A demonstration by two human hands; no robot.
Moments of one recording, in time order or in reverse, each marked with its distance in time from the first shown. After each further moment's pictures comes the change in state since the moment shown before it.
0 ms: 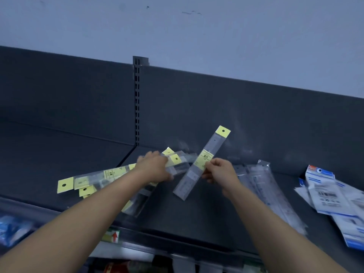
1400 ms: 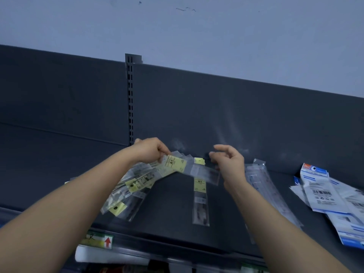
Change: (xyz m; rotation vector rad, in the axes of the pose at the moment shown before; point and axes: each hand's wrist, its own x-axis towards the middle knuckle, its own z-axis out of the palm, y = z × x) left_hand 0.021 -0.008 -0.041 -0.340 -0.050 0.125; right_hand 0.004 -0.012 -0.015 0.284 0.212 -0.222
